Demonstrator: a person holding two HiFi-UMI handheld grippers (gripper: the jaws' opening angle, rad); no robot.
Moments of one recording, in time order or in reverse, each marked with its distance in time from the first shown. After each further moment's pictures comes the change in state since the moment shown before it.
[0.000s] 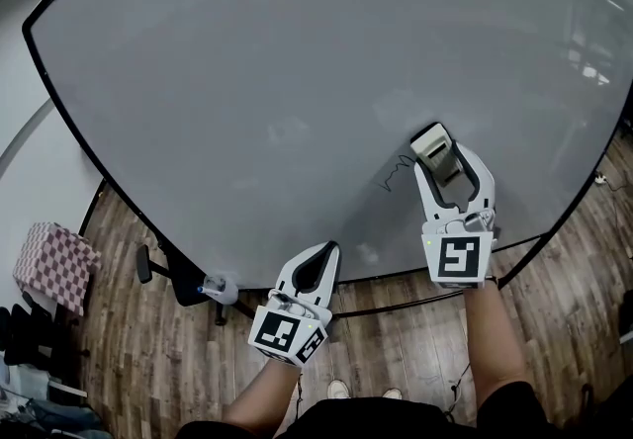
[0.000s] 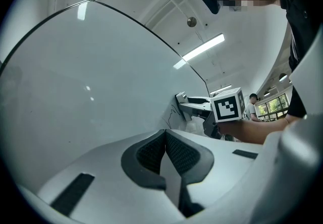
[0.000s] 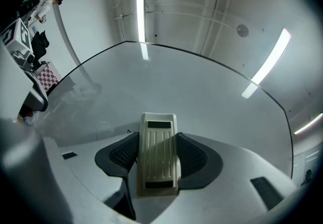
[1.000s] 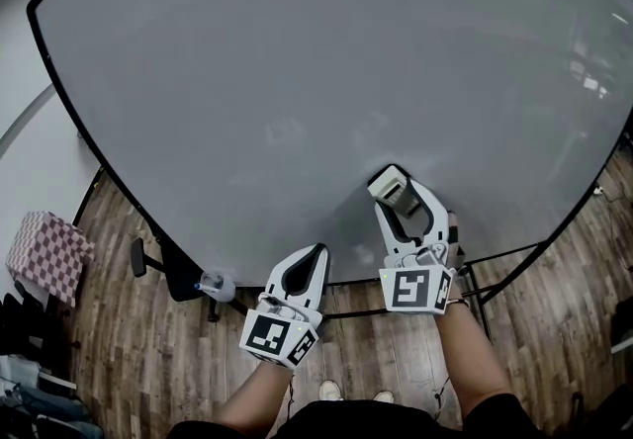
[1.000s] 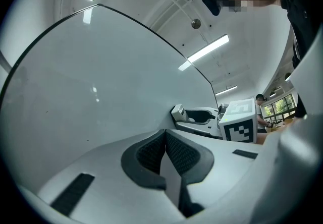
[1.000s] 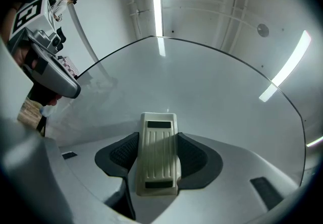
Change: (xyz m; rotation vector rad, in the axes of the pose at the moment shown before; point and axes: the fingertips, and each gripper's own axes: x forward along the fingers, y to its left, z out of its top) left arm -0.019 0.029 -0.003 -0.016 -0.018 0.067; right arm -0.002 0.105 -0.005 -0.033 0.075 0.128
